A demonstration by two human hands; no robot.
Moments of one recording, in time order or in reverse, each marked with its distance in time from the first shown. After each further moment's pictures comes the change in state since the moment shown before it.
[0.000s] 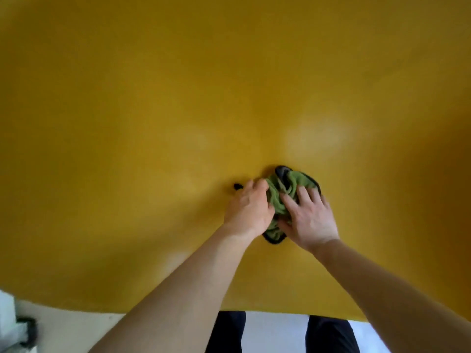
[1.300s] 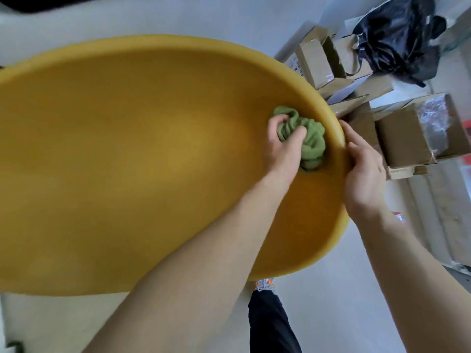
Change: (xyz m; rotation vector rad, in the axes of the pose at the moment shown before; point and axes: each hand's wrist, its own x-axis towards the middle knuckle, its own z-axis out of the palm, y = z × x) left_hand -0.066 0.399 0.040 -1.139 0.208 0.101; right_hand -0.142 0.273 -0.249 1.238 0.520 0.634
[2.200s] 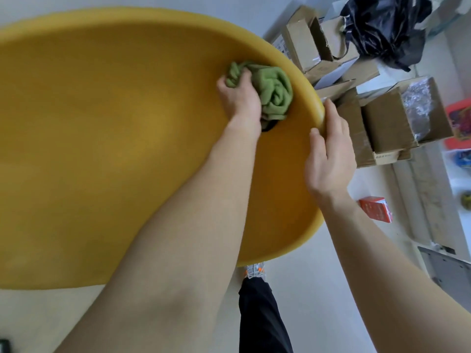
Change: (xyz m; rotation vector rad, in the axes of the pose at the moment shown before) left_hand 0.080 0.017 -0.002 -0.258 0.340 -0.038; right_hand -0.010 0.015 0.019 -0.457 0.152 -0.172
